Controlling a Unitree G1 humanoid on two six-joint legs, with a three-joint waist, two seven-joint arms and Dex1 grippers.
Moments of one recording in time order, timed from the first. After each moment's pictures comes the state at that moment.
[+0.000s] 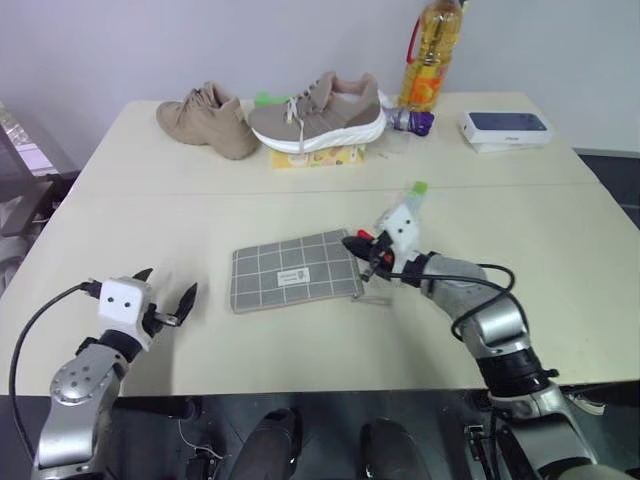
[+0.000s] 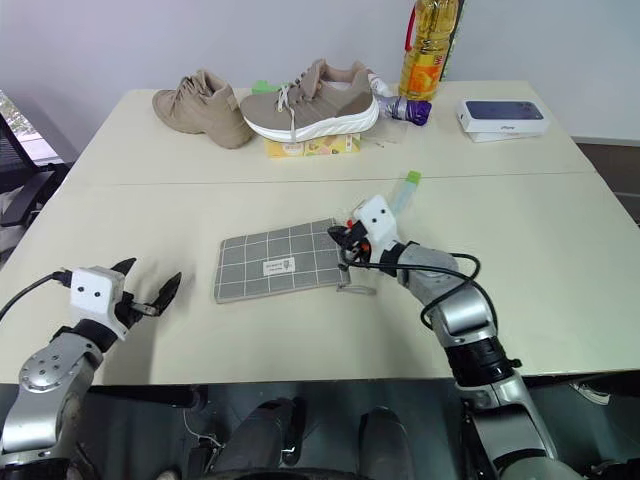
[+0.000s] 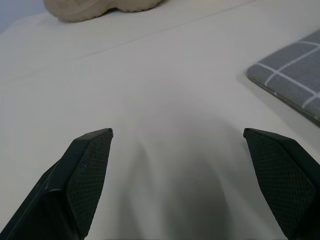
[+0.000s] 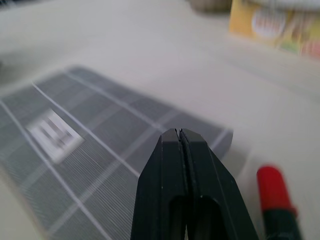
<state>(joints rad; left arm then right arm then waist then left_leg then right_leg) 0.17 0.49 0.31 -0.18 -0.20 0.08 -0.47 -0.47 -0.37 0.19 0.00 0.24 0.53 0.57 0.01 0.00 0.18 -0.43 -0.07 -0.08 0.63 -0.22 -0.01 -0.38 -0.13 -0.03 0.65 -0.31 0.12</state>
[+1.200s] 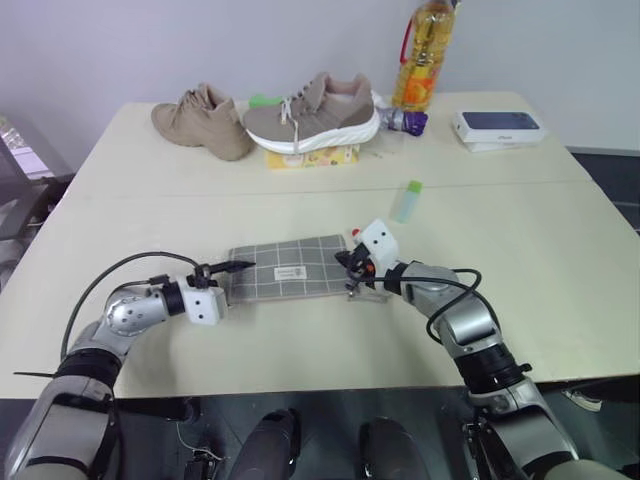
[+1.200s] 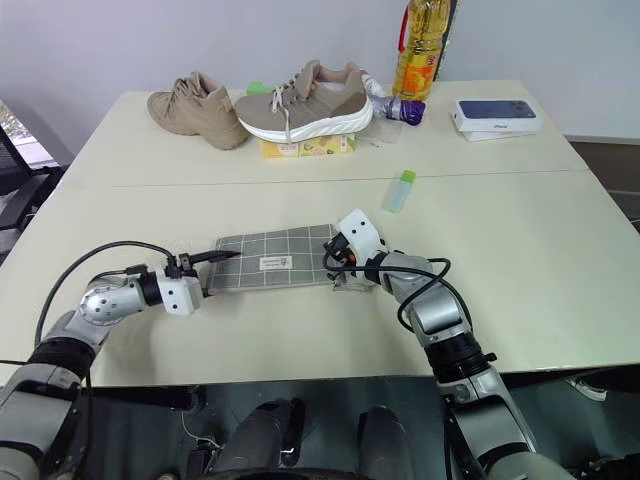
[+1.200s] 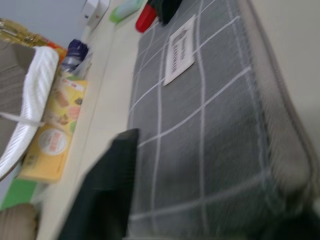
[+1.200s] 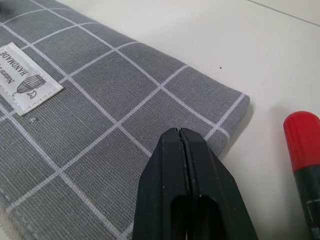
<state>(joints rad) -0.50 0.69 -0.19 0.83 0.18 -1.16 -0.68 -0.48 -0.32 0.22 0.04 0.13 0.56 0.56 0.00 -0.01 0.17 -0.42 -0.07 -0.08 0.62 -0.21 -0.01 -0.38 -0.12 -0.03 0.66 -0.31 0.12</state>
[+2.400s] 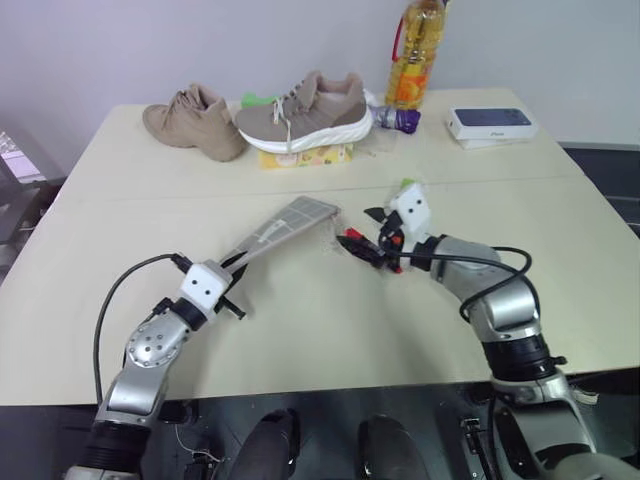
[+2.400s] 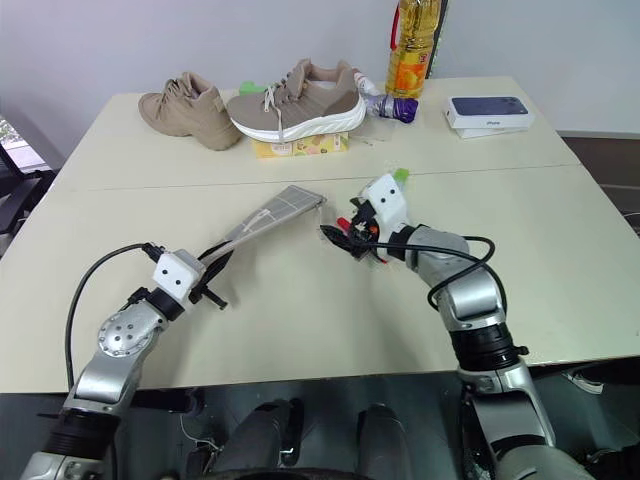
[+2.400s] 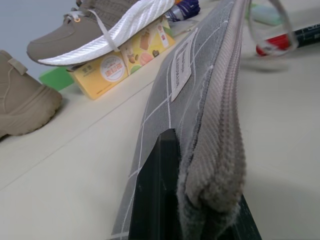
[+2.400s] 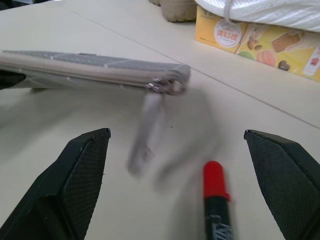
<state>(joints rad) -0.07 0.47 -0.02 -0.03 -0.08 -0.21 -0.43 -0.53 -0.37 0.09 -0.08 0.25 0.60 0.60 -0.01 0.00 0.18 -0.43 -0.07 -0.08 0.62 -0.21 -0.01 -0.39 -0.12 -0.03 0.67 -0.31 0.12</state>
